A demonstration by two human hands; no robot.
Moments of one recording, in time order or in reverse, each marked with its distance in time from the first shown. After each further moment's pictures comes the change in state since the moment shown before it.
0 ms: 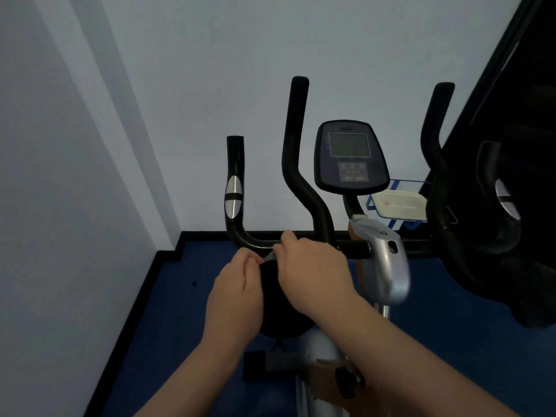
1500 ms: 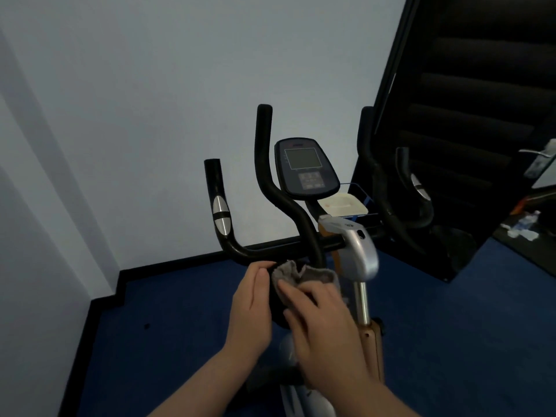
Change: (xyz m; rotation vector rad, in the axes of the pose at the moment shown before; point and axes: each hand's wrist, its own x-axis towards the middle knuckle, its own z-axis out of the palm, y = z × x) left_hand 0.003 -0.026 -0.011 -0.494 -0.356 0.212; right_hand -0.096 -0.055 0.024 0.169 0.356 0.173
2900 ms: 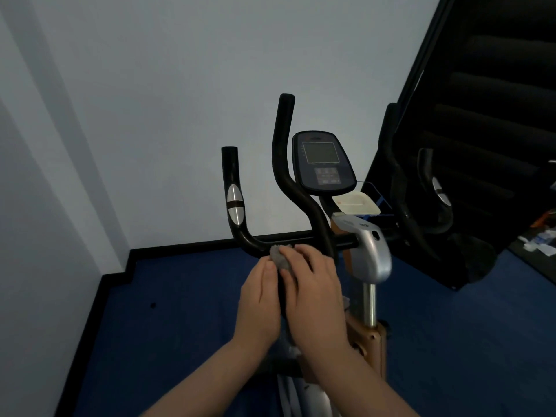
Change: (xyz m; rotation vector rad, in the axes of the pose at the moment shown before) left_hand 0.000 -0.005 0.006 -0.089 0.053 -0.013; right_hand 0.042 -0.020 0.015 0.016 0.032 0.137
